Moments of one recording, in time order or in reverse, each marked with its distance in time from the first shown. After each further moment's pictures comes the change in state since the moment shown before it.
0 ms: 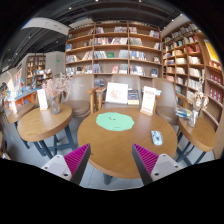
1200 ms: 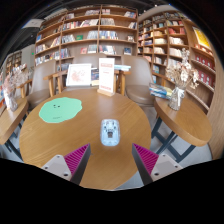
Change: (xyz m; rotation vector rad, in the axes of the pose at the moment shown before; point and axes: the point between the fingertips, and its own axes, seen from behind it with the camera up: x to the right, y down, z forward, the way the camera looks) arm 0.235 0.057 0.126 -0.191 0.237 0.099
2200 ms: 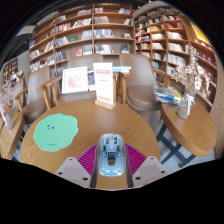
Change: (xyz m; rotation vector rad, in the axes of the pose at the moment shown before) arm -0.007 -0.081 0.072 -0.024 -0.019 0.073
